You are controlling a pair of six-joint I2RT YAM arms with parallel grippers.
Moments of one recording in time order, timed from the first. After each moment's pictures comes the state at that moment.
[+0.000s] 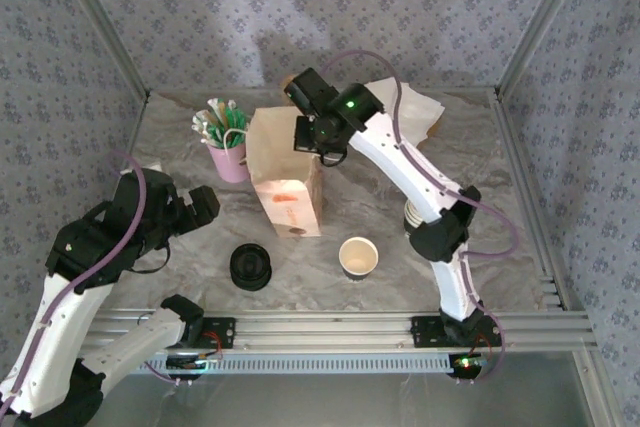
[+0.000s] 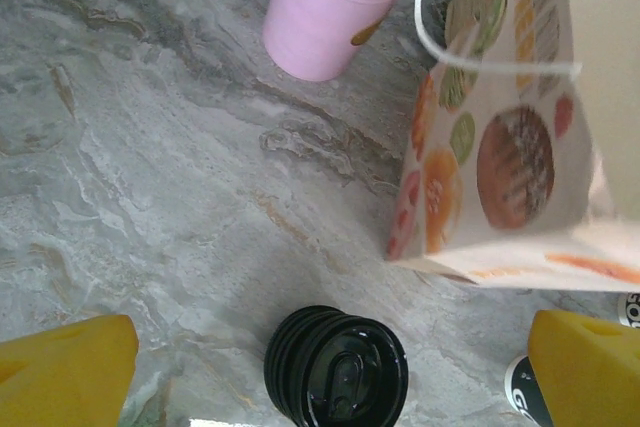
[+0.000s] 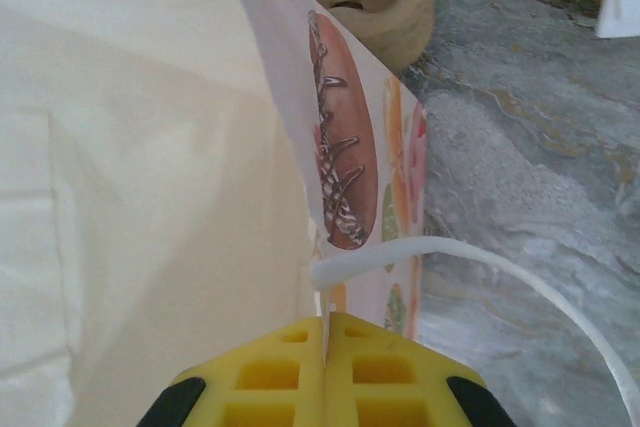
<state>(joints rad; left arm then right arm) -0.54 0.81 1.34 -1.38 -0.26 -0.77 0.81 2.02 2.38 -1.40 0.15 0.79</state>
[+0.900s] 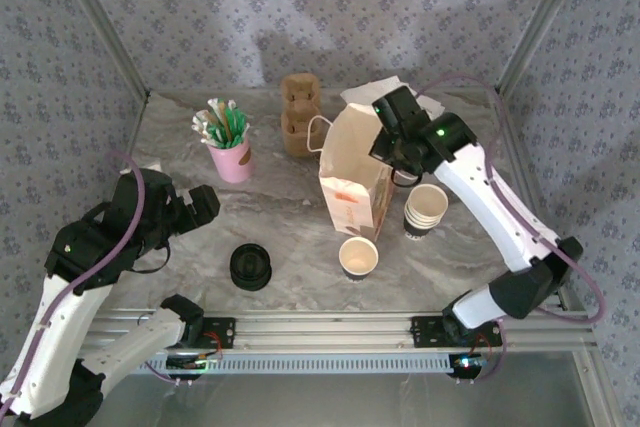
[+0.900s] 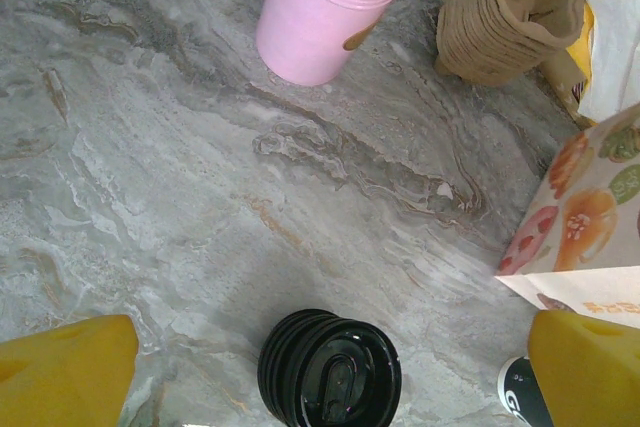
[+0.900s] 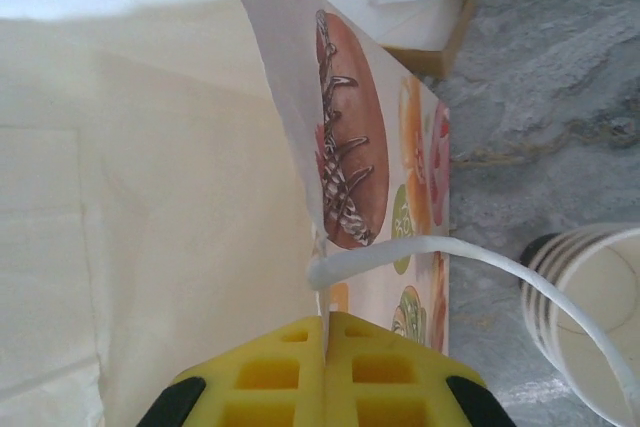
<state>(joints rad) -0.54 0.81 1.34 -1.37 -0.25 -0.77 0.59 1.45 1.66 -1.20 0.26 0.96</state>
